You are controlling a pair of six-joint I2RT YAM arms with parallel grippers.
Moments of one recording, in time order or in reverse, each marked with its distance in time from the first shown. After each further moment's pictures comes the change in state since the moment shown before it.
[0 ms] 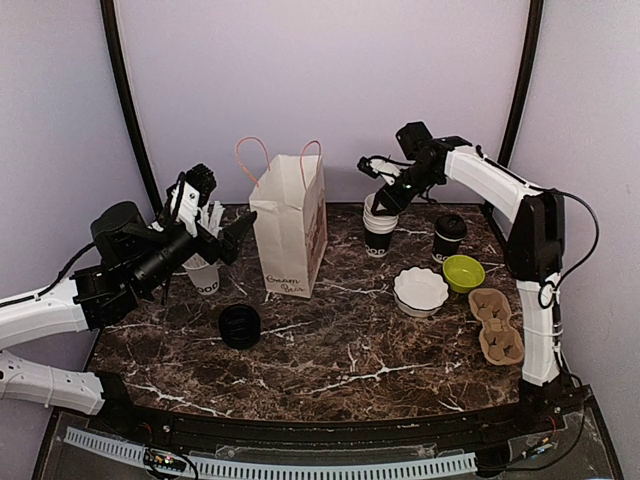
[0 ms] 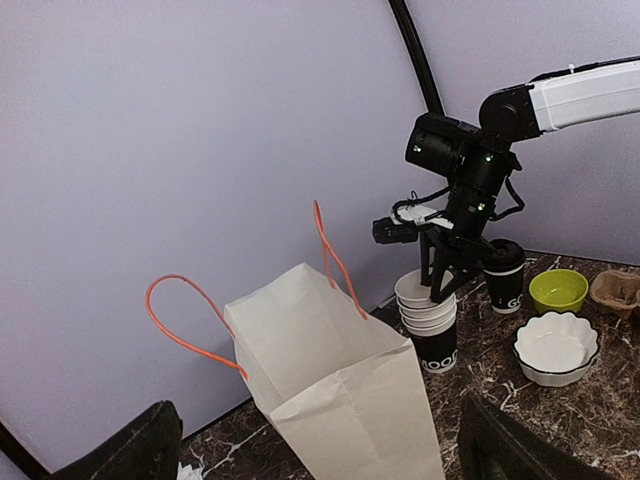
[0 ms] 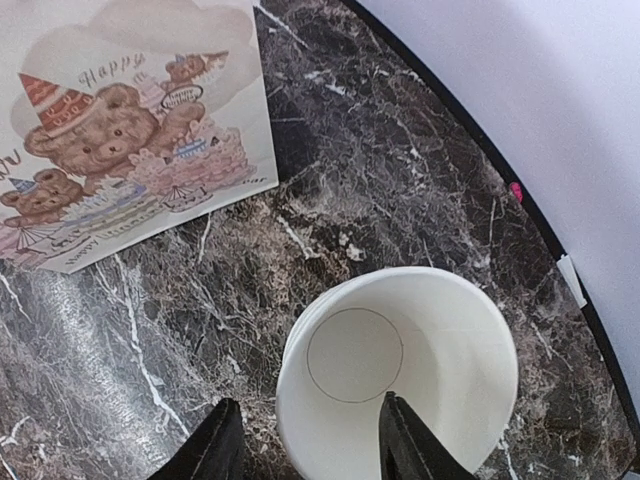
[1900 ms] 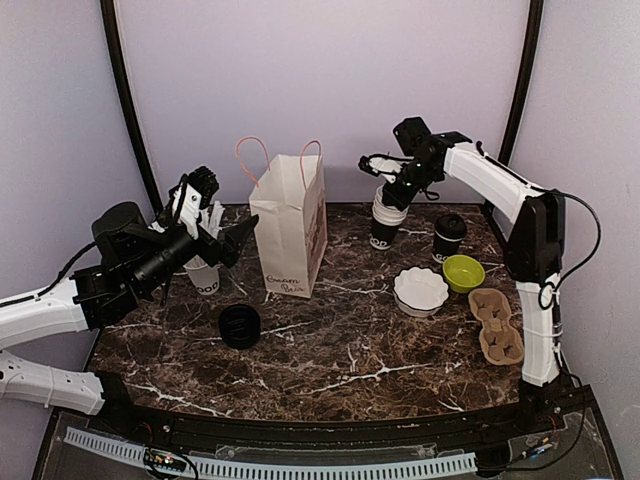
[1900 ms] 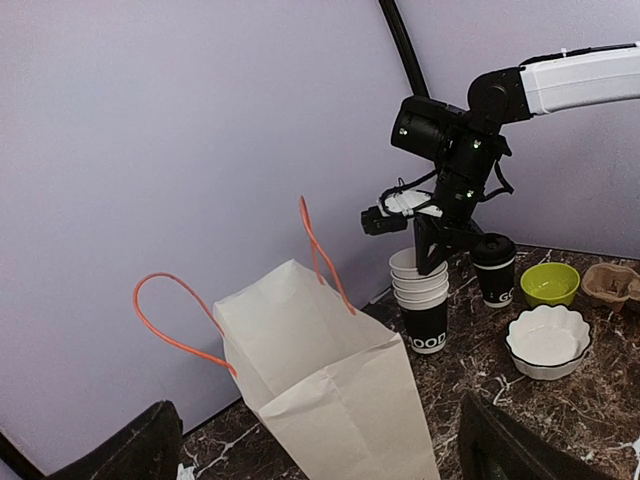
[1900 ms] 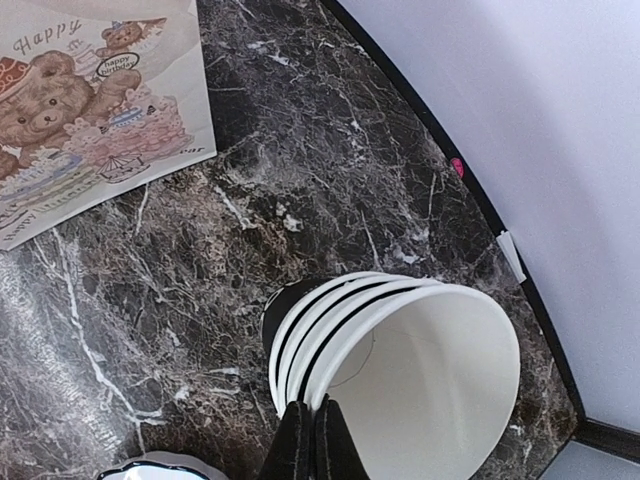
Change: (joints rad) left arm 0.000 -0.001 0.000 -0.018 0.023 0.000; right arm 0.018 0.003 0.040 -0.032 0.175 -0.058
